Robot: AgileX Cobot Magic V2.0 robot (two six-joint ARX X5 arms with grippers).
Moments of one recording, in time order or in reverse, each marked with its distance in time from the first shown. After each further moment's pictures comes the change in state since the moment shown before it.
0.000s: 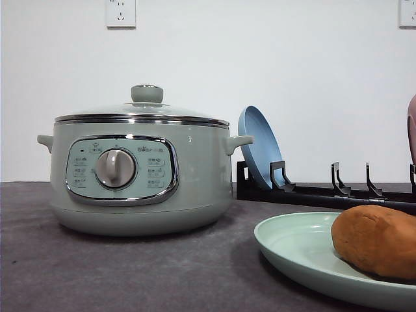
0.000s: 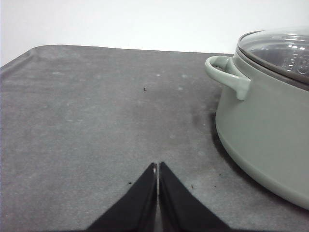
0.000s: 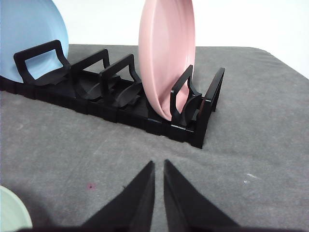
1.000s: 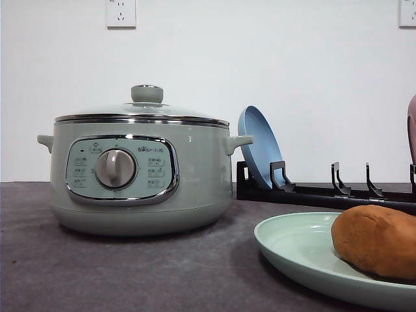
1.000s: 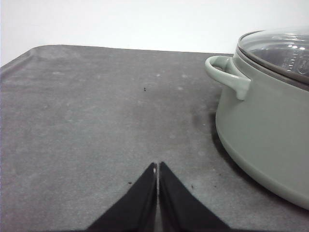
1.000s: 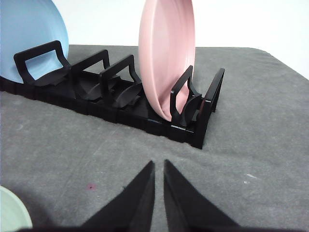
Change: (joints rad) left_arx 0.000 0.000 0.000 0.000 0.000 0.000; right_arx 0.000 0.000 0.000 0.002 0.000 0.000
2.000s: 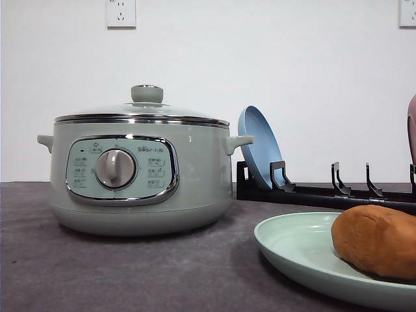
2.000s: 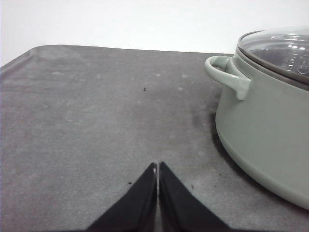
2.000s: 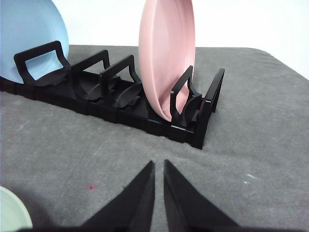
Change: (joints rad) left_arx 0.000 0.000 0.000 0.000 0.000 0.000; right_arx 0.000 0.000 0.000 0.001 0.000 0.000
